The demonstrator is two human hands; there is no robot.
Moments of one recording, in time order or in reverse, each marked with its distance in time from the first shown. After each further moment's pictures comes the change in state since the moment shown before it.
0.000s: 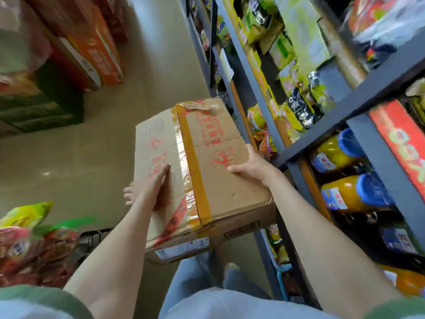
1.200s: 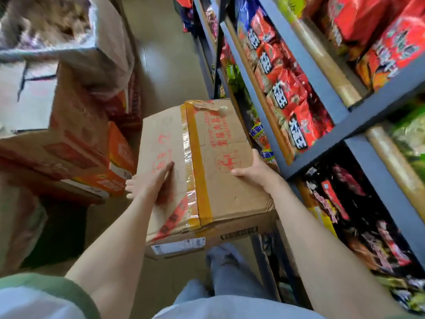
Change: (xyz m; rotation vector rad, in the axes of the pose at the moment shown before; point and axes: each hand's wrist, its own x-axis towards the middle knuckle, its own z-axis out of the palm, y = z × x) left_hand 0.466 0.802 -0.159 -0.195 0.024 0.066; right_hand 0.674 -0.604 -0.175 0.103 0.069 -0.062
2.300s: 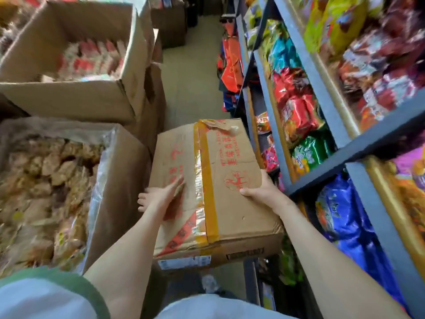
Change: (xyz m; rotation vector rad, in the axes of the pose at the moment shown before) left_hand 0.448 0.679 0.000 0.030 -0.002 -0.080; right_hand 0.665 -0.539 -0.056 -0.159 -0.056 -0.051
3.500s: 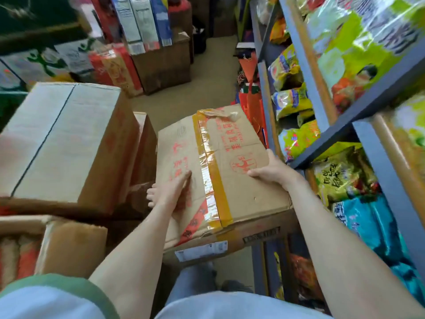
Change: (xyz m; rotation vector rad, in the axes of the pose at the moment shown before) left_hand 0.398 0.705 -0.002 -0.082 0.030 -0.052; right_hand 0.685 -0.476 -0.177 -0.153 -0.034 -0.023
